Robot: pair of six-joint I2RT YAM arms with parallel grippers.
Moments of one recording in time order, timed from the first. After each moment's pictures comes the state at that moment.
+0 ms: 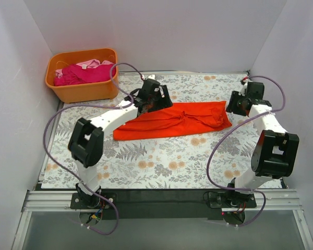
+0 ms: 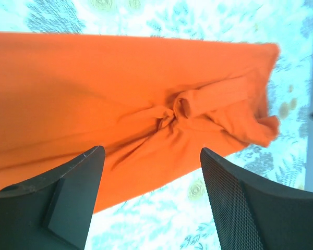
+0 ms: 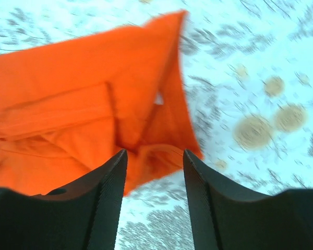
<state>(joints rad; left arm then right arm) -0.64 1.95 1.55 -0.29 -0.04 -0.73 -0.09 1.60 1.18 -0.40 -0.15 0.11</state>
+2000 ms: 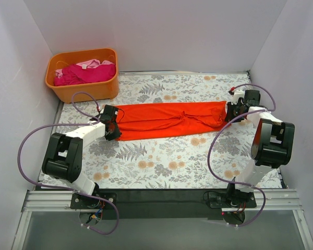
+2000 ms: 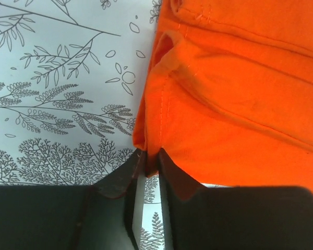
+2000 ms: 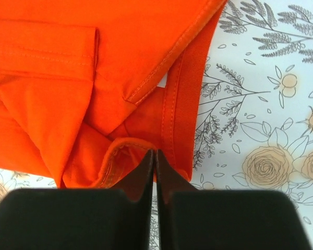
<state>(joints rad) -0.27 1.58 0.85 -0.38 -0.20 -0.59 -0.17 1.73 1.08 -0.32 -0.37 -0.26</state>
